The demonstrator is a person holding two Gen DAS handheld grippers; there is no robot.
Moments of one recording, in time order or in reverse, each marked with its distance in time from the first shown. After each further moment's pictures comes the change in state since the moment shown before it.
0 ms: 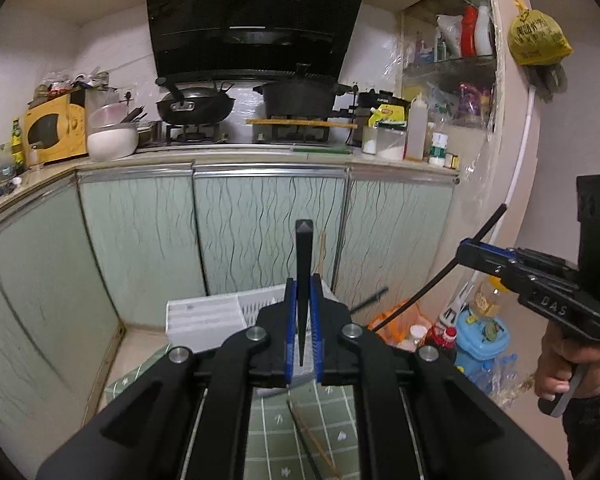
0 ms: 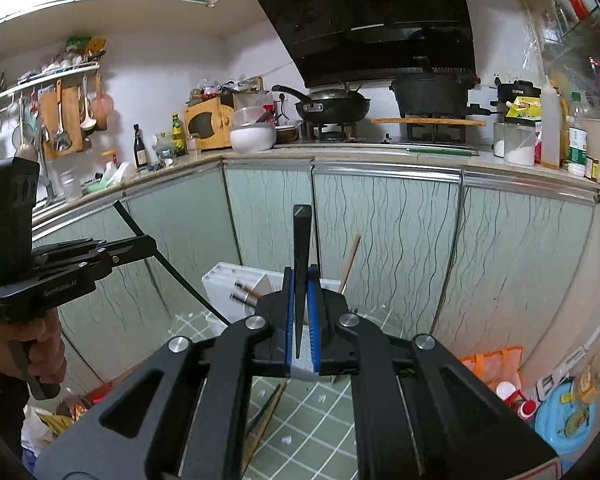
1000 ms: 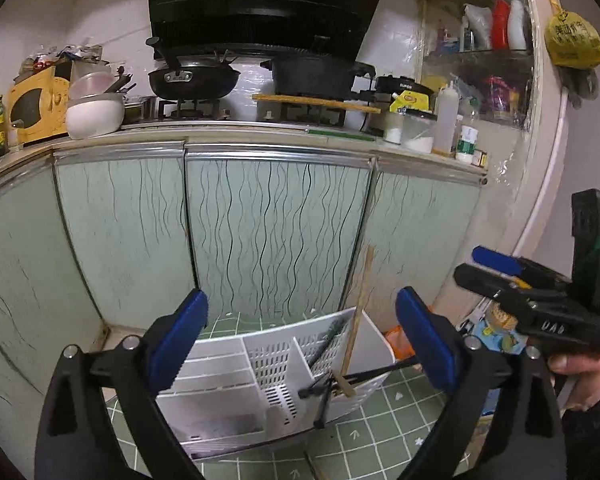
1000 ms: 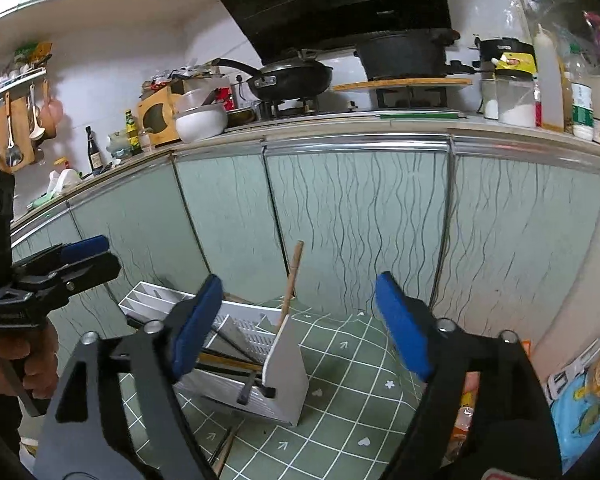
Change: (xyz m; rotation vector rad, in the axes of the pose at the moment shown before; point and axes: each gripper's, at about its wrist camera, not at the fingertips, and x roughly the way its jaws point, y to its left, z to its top) left arm 0.113 0.039 0.002 -0.036 0.047 -0.002; right arm 0.124 -0.068 -0.004 0.088 0.054 -0.080
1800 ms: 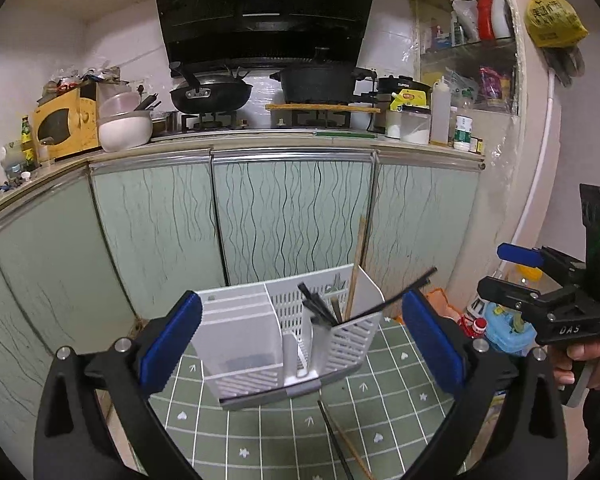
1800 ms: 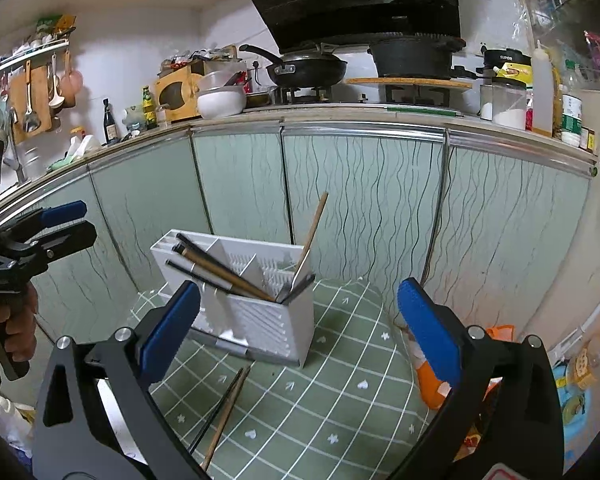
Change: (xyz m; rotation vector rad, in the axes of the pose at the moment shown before) left arm -0.087 -0.022 -0.037 0.051 -0.021 0.085; right arm -0.075 0.031 -0.045 -0.082 0.046 -0.003
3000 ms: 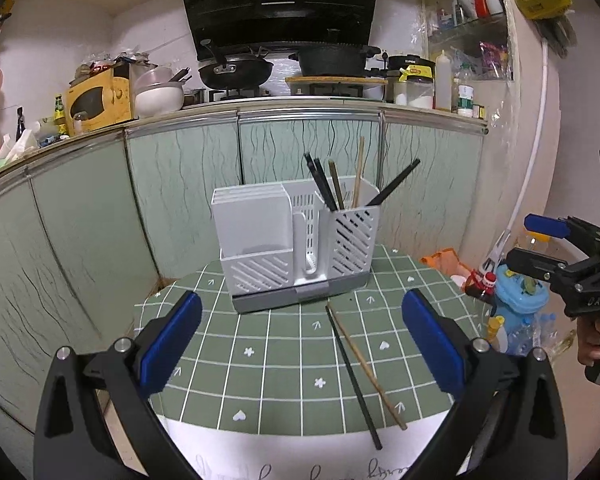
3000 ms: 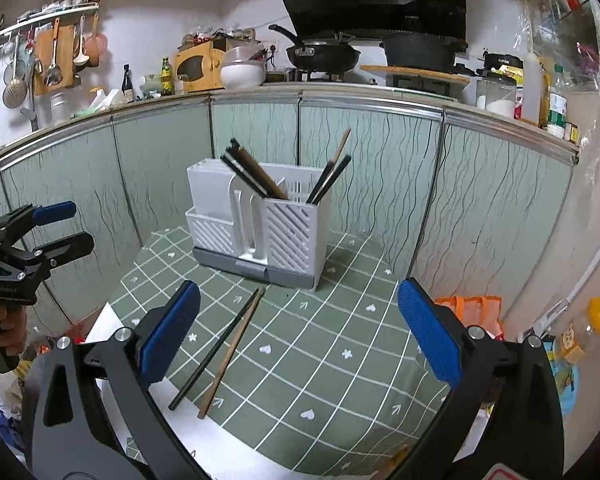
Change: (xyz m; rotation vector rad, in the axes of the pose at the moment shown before) left arm -0.064 -0.016 -0.126 -0.004 0.033 0.093; right arm -0.061 0.041 -0.106 -0.083 0.030 -0.026
